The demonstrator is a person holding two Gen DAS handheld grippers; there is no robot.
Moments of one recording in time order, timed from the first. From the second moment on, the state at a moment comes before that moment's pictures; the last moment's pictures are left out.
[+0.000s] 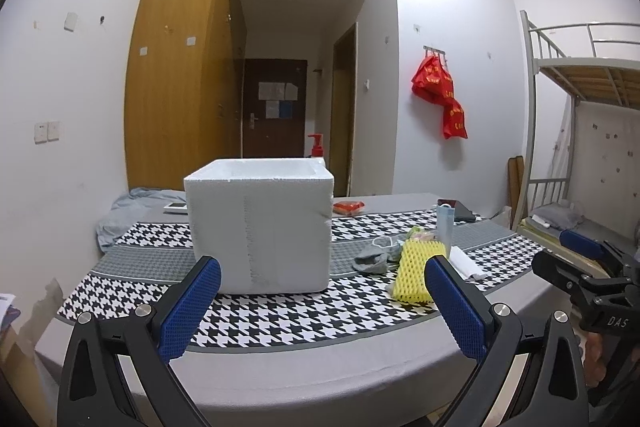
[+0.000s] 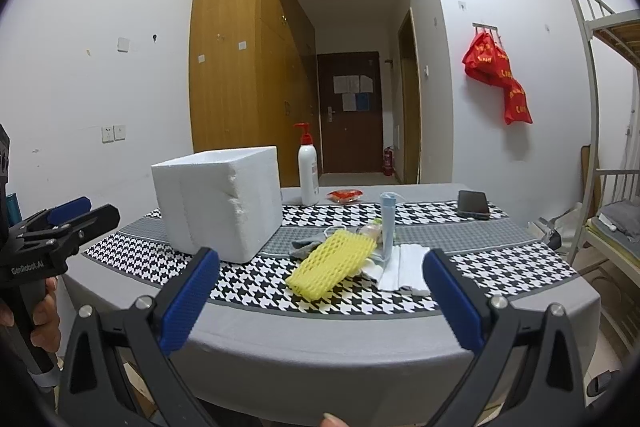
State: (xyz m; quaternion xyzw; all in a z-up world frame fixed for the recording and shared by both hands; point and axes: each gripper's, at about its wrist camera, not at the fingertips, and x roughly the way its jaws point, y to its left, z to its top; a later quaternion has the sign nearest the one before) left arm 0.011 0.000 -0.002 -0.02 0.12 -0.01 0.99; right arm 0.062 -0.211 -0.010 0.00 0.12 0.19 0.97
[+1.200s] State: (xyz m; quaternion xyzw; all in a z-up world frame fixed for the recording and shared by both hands) left arm 0.088 -0.035 -0.021 0.02 0.19 -0.09 0.98; right arm 0.127 -0.233 -0.026 0.01 0.17 0.15 0.97
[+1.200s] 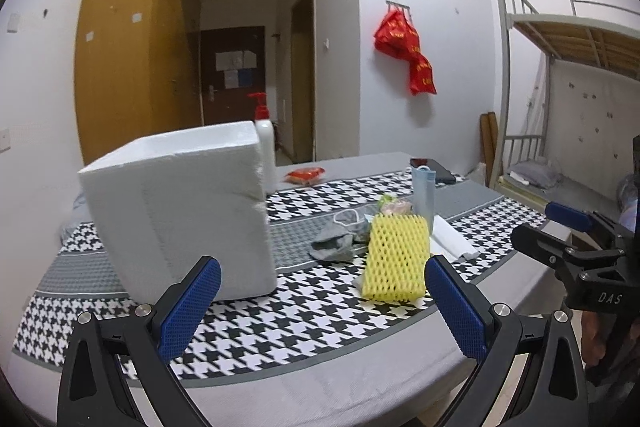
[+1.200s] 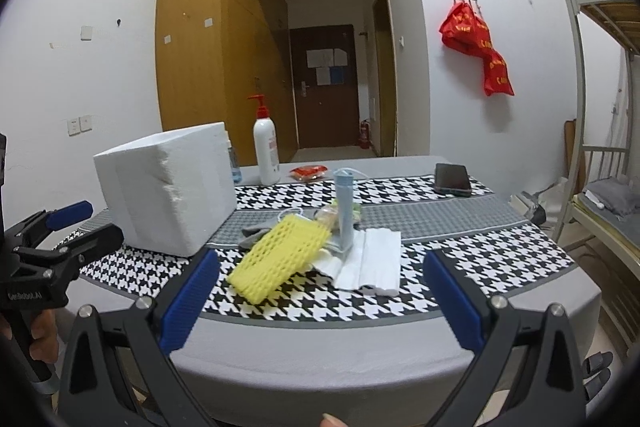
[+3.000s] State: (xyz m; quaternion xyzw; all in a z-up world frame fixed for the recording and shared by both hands) left arm 0.197 -0.101 -0.081 0.05 0.37 -0.16 0.92; right arm 0.231 -0.256 -0.064 0.04 0.26 0.15 0.95
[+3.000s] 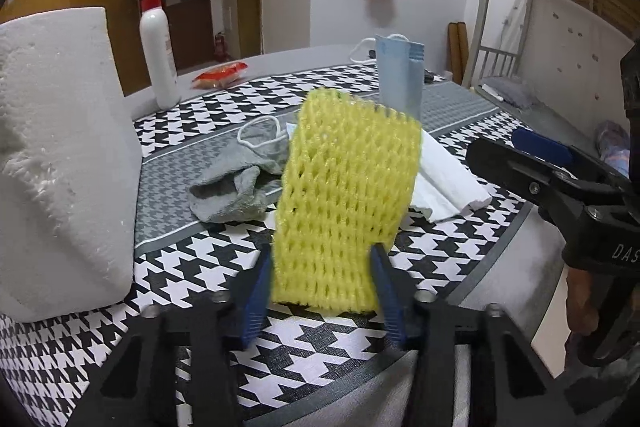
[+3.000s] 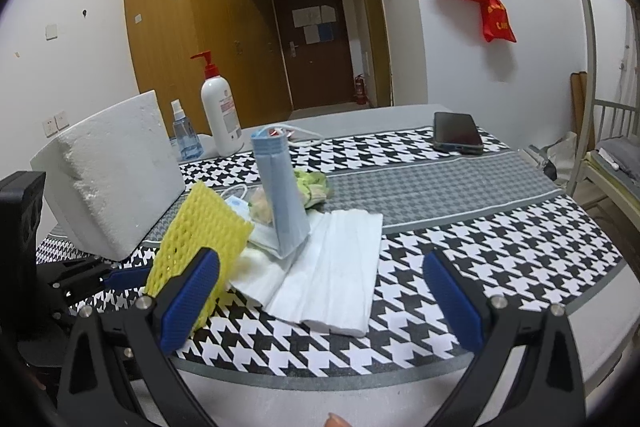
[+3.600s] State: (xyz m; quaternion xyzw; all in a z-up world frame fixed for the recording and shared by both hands) left arm 0.194 -0.095 -0.081 0.03 0.36 -0.21 0.91; right arm 0.246 -0.238 -0.050 0.02 0.26 0.17 0.95
